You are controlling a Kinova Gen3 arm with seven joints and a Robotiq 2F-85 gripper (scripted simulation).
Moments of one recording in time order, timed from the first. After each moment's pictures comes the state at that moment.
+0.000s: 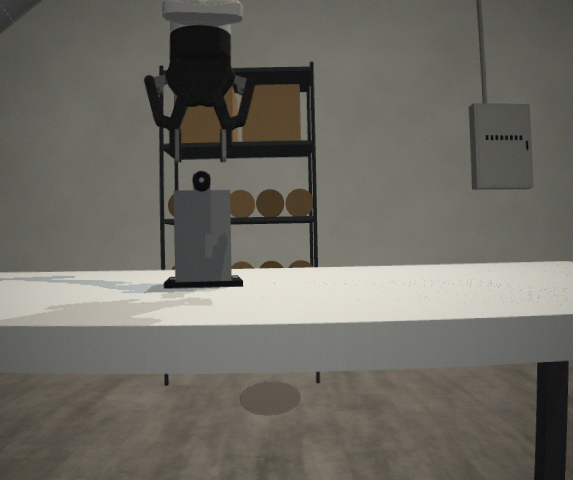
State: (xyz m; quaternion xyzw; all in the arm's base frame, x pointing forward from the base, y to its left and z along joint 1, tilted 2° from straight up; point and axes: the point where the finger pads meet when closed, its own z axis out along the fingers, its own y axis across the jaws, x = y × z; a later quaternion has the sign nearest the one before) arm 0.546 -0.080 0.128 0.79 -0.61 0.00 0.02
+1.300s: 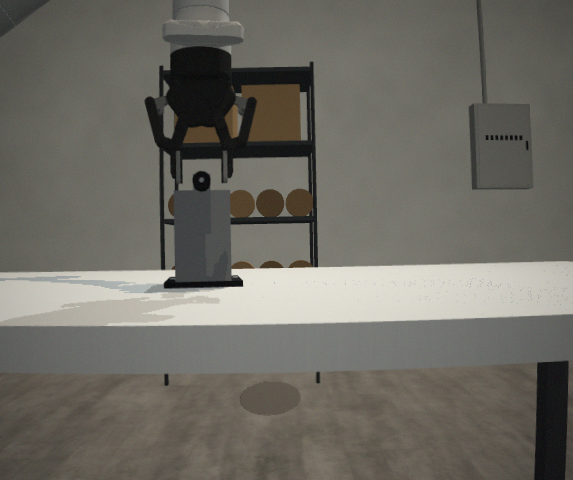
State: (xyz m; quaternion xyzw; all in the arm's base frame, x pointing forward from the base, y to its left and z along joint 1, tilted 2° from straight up) arm 0.547 -0.081 0.102 0.80 -0.61 0.00 0.02
